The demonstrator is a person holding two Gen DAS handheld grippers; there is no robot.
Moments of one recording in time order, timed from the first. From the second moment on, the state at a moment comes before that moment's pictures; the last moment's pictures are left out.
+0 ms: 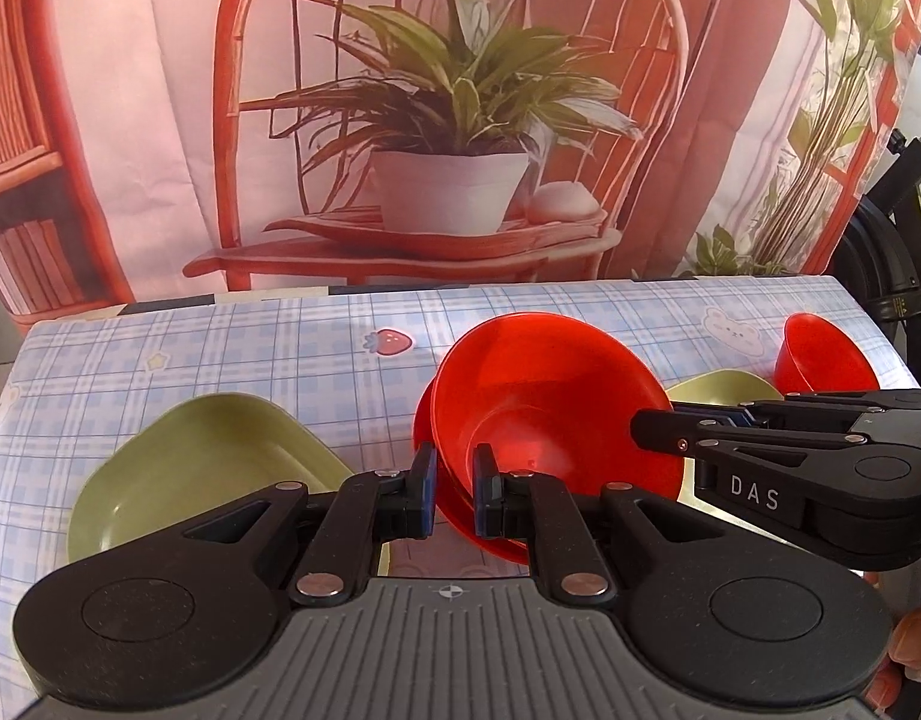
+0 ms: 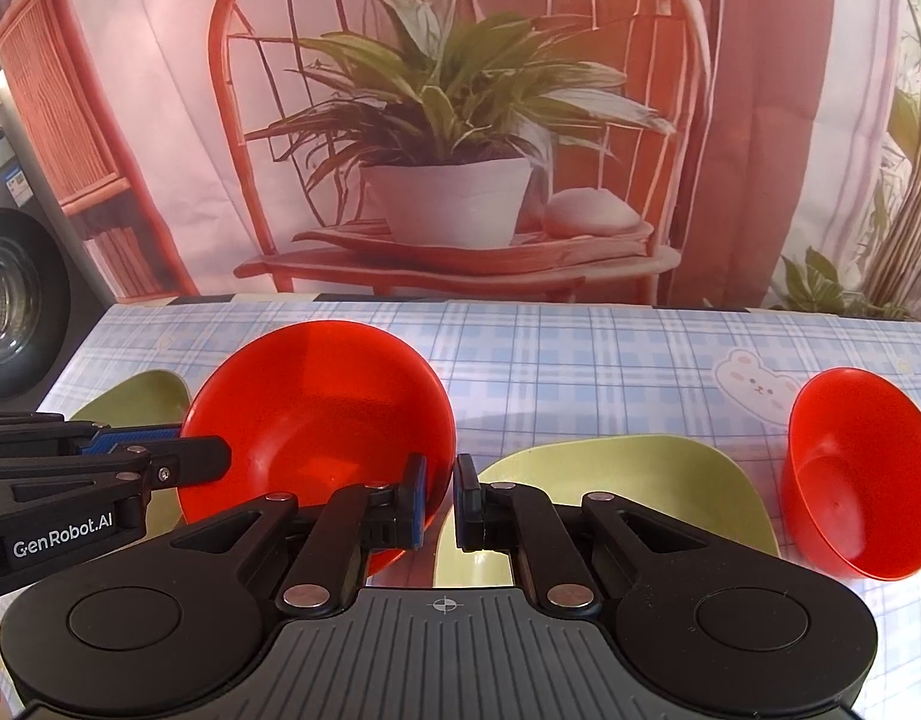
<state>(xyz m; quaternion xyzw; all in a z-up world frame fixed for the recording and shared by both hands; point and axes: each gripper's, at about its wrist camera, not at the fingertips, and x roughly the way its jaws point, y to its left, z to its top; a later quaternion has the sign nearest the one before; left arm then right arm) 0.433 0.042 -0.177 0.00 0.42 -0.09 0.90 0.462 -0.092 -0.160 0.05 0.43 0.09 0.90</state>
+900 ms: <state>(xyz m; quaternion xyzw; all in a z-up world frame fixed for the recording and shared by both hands) 0.411 -0.037 -0.127 -0.01 0.35 -0.15 0.93 0.401 -0.208 -0.105 0.08 0.36 0.03 0.93</state>
